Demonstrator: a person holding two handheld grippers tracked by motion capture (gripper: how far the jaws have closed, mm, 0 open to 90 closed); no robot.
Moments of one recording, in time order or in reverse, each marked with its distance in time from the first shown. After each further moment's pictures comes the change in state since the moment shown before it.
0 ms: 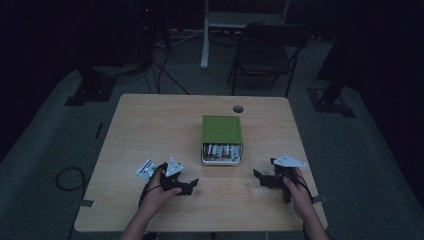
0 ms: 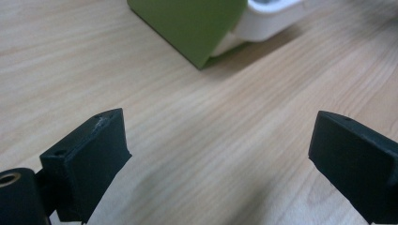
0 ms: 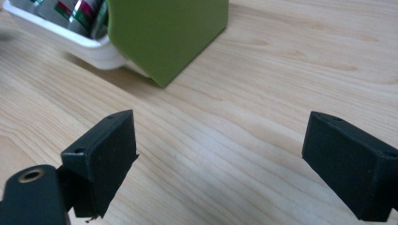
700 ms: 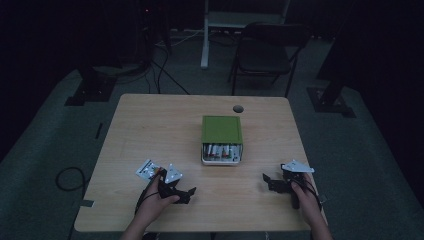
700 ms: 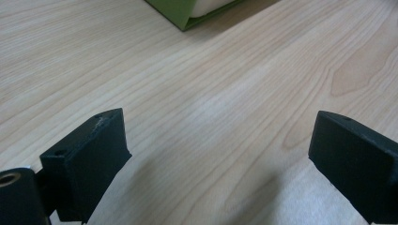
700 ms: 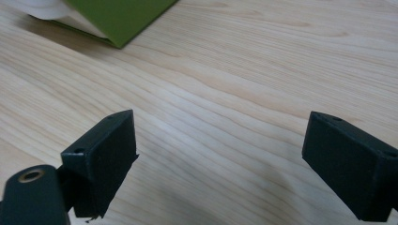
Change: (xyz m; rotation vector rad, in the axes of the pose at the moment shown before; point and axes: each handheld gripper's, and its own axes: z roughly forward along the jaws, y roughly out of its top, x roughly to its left) left arm -0.011 -0.012 -0.017 0.095 -0.001 0.025; right arm -0.019 -0.025 -0.015 0.046 -0.086 0.026
